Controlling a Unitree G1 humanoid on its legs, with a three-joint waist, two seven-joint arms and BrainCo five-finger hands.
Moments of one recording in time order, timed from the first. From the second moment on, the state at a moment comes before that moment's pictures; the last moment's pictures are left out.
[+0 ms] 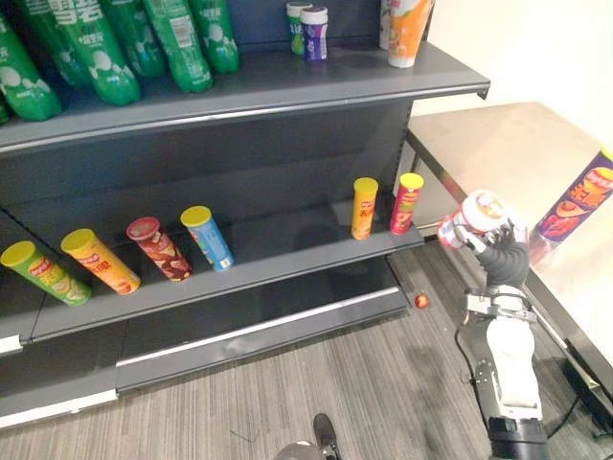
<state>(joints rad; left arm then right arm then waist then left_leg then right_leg) 0.21 0.10 0.28 1.12 0.05 -0.08 0.13 -0.08 -0.05 -0.10 -0.14 0.10 -0.22 -0.15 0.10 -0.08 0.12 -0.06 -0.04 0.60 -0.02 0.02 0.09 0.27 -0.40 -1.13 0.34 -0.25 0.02</state>
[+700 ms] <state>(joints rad) 0.14 0.09 0.28 1.11 0.04 -0.08 0.11 0.05 -0.06 -0.25 -0.21 0.08 -0.21 -0.14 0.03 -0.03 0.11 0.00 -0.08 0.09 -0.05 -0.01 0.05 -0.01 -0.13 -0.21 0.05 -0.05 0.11</state>
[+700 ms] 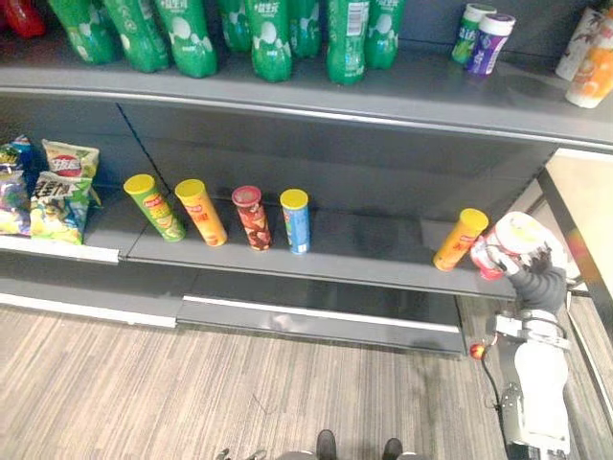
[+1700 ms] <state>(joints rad) 0.15 0.09 0.23 1.10 0.05 -0.09 0.11 0.05 -0.06 -0.22 -0.13 0.08 -0.21 -0.12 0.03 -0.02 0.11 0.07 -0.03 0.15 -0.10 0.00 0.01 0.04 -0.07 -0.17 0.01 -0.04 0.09</state>
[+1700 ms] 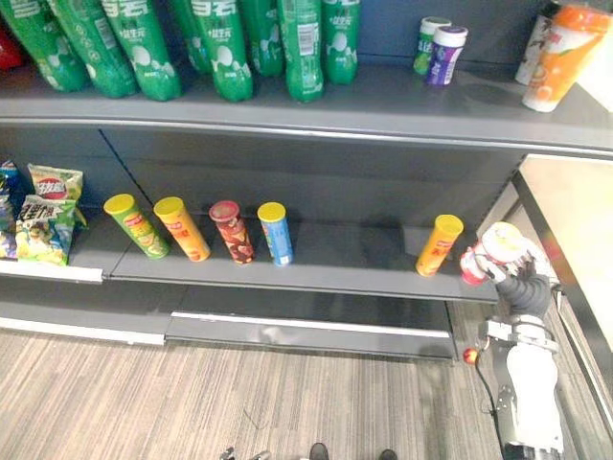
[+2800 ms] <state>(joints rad) 0.18 0.11 0.23 1.11 0.06 -0.08 0.10 -0.19 -0.23 -0.27 -0.26 0.07 -0.20 -0.16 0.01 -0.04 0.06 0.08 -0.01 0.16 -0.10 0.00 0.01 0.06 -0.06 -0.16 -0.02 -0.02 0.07</state>
